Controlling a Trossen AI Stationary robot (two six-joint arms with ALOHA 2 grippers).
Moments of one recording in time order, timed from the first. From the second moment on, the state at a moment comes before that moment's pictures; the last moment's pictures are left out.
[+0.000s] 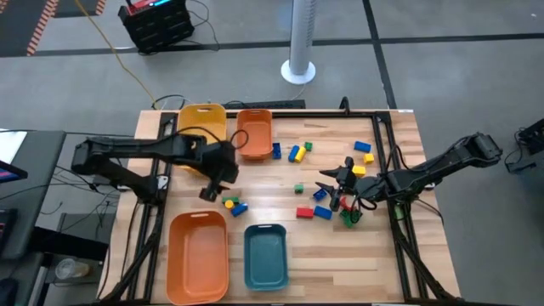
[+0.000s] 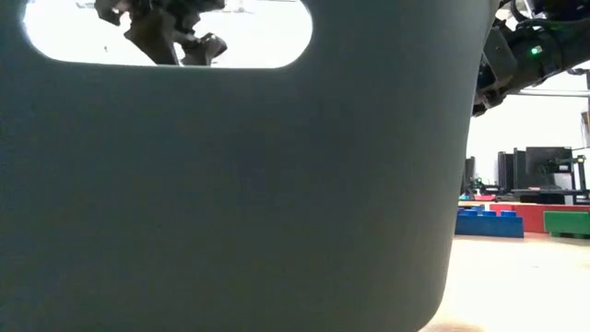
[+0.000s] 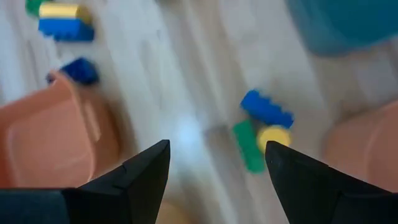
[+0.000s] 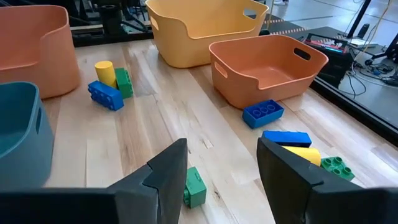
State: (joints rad) left arm 0.06 1.32 1.22 -0.95 0.00 0.43; right arm 0.28 0.98 0.35 0.24 0.66 0.24
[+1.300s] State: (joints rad) left arm -0.02 1.85 1.56 -1.24 -0.06 0.08; right arm 0.28 0.98 0.35 0.24 0.66 0.24
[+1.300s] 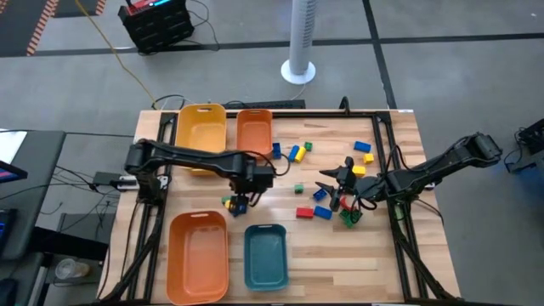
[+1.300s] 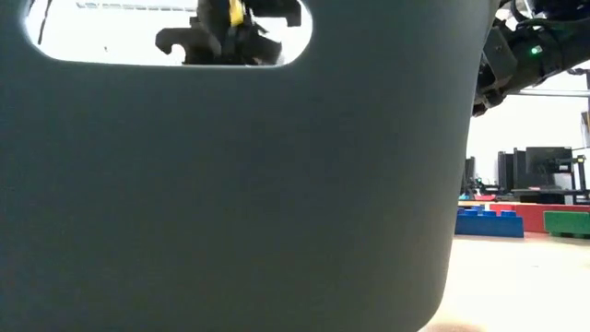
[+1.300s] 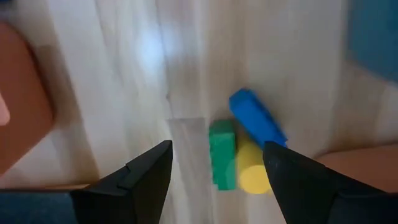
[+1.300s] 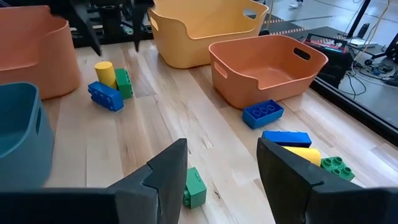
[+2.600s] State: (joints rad) left arm -0.06 1.88 1.38 -1.24 0.05 -0.06; right arm 0.29 0.98 0.35 0.21 0.66 0.28
